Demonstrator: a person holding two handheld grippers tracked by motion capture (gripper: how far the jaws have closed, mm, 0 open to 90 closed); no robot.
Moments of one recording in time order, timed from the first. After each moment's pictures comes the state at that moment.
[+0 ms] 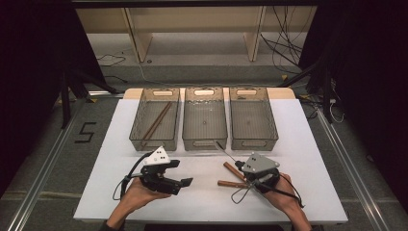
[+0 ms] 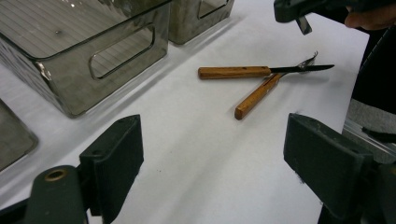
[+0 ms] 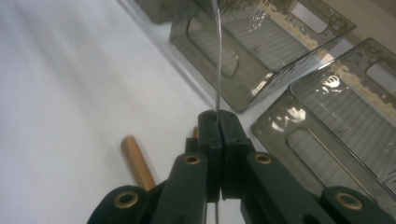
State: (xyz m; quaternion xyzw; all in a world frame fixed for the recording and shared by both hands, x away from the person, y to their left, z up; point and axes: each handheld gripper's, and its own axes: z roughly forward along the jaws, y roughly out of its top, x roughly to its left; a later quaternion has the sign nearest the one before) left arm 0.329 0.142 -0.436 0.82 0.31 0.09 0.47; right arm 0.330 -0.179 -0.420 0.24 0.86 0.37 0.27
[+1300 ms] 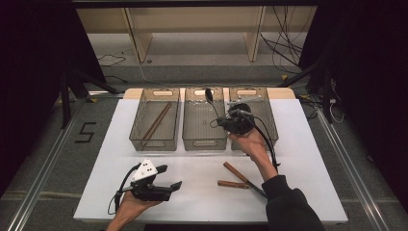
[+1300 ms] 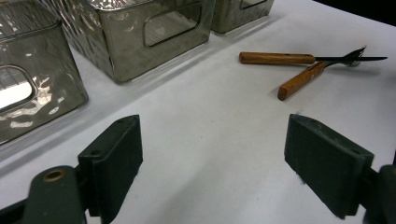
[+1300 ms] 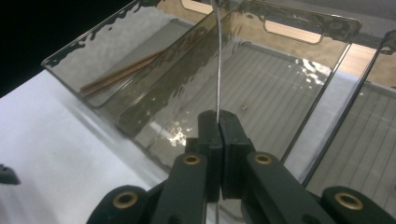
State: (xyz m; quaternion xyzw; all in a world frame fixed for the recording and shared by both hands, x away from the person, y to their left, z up) left arm 0.315 0.170 -0.474 0.79 0.35 0.15 0.49; right arm 0.465 -0.129 -0.375 0.41 0.80 0.42 0.13
